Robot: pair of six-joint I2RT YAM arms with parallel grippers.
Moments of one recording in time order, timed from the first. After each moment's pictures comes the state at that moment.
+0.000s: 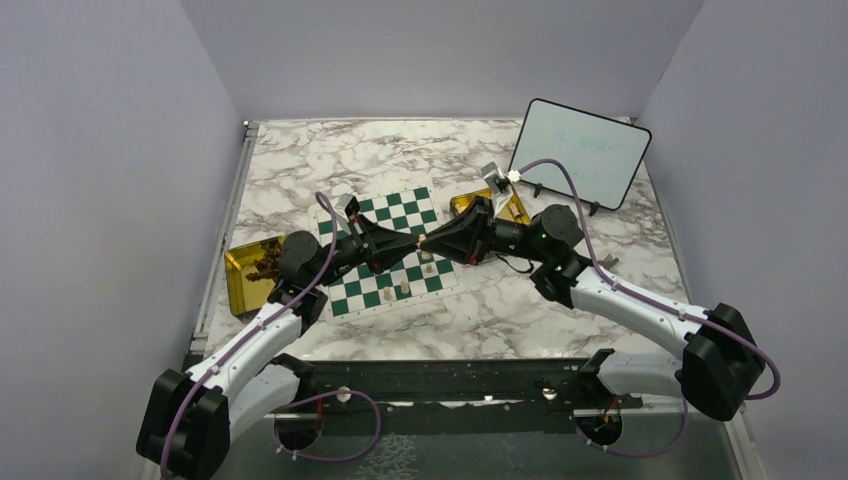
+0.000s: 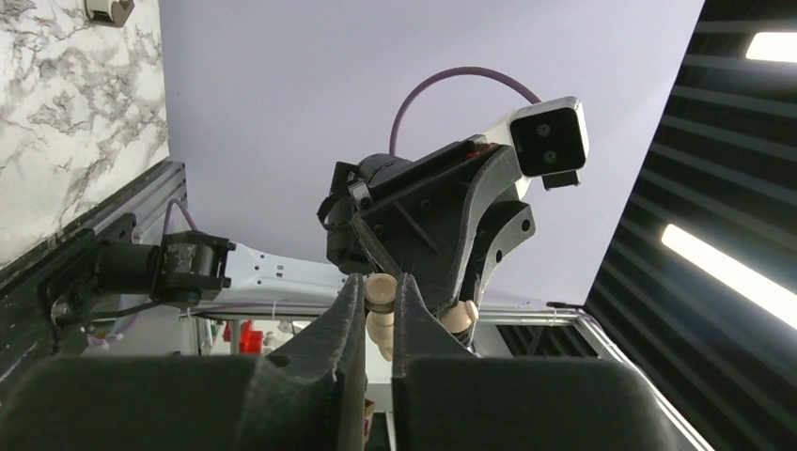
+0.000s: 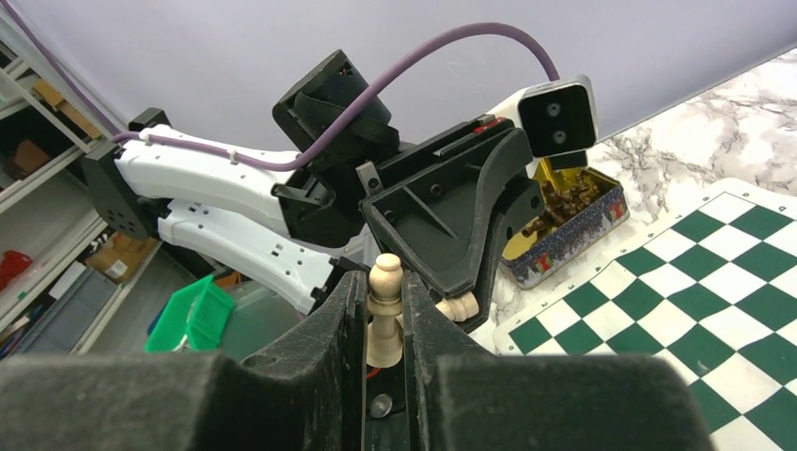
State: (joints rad) left arm -0.41 0.95 0.43 0.67 0.69 -1.86; right arm 0.75 1.23 0.75 0.76 -0.66 0.66
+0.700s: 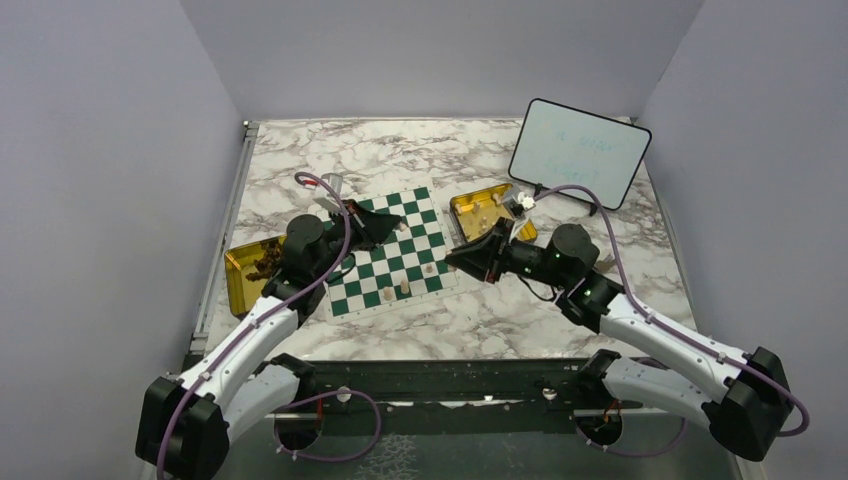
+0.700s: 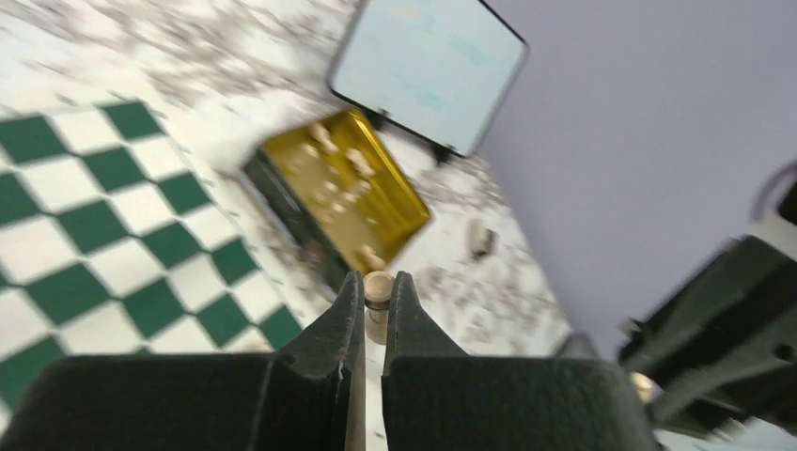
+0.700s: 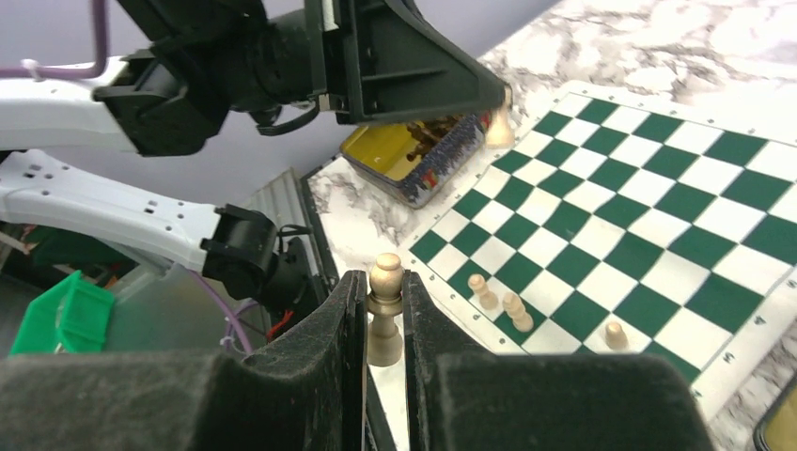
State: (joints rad) left arm -0.41 0.95 0.55 0.35 0.34 -0.80; right arm 0.75 0.98 0.62 0.40 -0.46 0.45
